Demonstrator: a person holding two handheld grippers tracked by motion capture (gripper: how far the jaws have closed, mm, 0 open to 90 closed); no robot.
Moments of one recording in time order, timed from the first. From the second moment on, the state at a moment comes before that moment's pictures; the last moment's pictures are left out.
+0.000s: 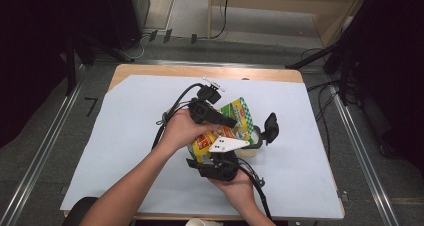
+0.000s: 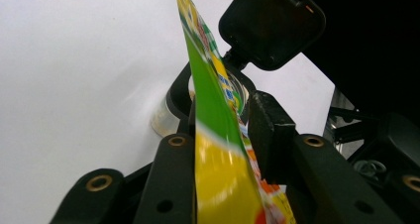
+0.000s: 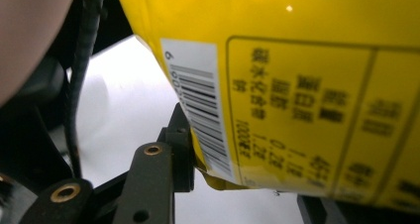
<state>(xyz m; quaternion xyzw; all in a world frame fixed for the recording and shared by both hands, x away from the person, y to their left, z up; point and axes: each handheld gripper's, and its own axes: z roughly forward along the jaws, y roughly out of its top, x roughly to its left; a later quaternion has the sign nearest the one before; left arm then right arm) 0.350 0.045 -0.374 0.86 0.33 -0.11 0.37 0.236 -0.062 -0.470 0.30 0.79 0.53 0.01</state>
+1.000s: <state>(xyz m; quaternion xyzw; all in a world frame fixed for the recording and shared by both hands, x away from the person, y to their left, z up) 0.338 0.048 -0.366 0.87 0.31 -0.07 0.37 0.238 -0.054 -0.466 0.28 0.83 0.49 0.04</state>
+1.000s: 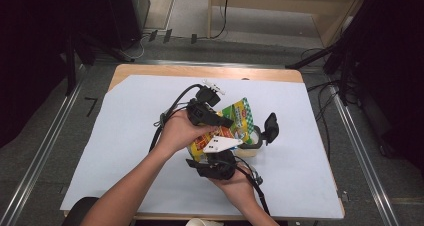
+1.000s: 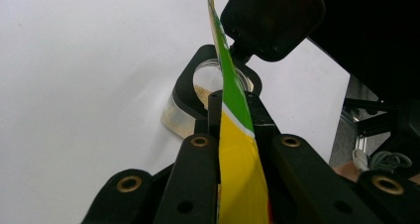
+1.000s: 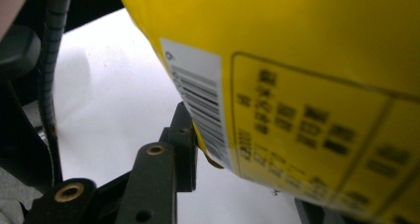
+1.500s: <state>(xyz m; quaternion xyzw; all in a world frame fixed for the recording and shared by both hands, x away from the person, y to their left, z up) 0.342 0.063 -0.365 0.85 0.34 -0.10 0.38 0.240 -0.055 -0.461 0.28 0.81 0.52 0.03</state>
